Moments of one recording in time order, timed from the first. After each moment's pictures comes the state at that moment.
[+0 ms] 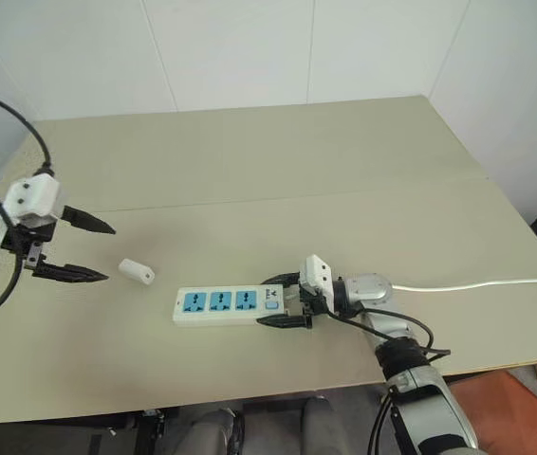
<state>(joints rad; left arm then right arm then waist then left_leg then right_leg) -0.80 1.21 -0.24 0.34 -0.15 0.09 -1.61 -0.53 -0.33 0.21 0.50 0.25 -0.19 1.39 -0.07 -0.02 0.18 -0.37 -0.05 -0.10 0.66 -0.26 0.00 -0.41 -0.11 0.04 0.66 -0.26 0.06</state>
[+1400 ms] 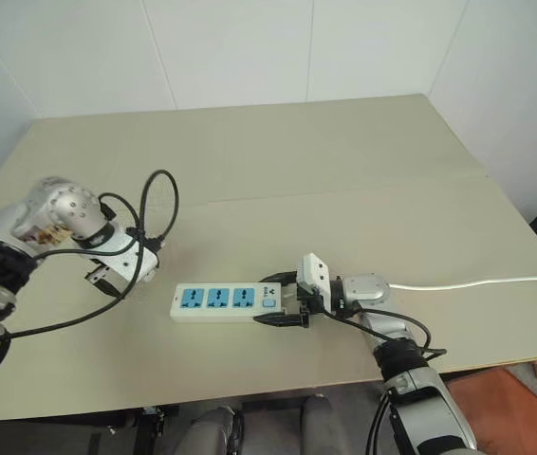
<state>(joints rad) -1.01 0.92 -0.66 0.63 0.33 -0.50 -1.53 -0.51 -0.32 0.21 0.46 0.25 -0.16 1.33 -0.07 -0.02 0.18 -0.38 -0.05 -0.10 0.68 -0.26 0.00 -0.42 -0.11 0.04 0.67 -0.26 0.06</state>
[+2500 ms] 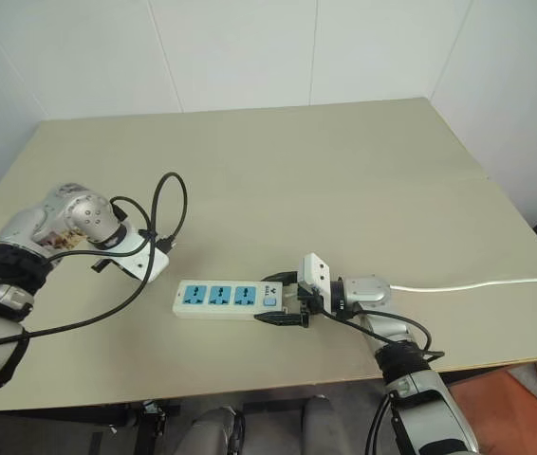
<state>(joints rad) -1.00 0.85 -0.56 0.65 0.42 -0.51 -1.47 -0.49 -0.33 0.21 0.43 0.25 -0.14 1.31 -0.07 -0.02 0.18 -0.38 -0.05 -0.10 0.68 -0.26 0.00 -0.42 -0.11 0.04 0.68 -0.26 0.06</state>
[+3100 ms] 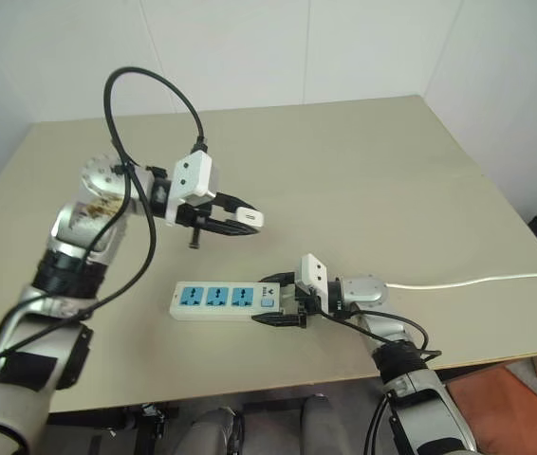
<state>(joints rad) -0.87 0.50 -0.18 0.11 -0.20 0.33 -1.34 -0.51 -0.32 0.23 0.45 0.24 -0.15 1.31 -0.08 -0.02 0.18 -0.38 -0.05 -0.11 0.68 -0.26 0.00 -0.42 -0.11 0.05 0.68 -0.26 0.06</state>
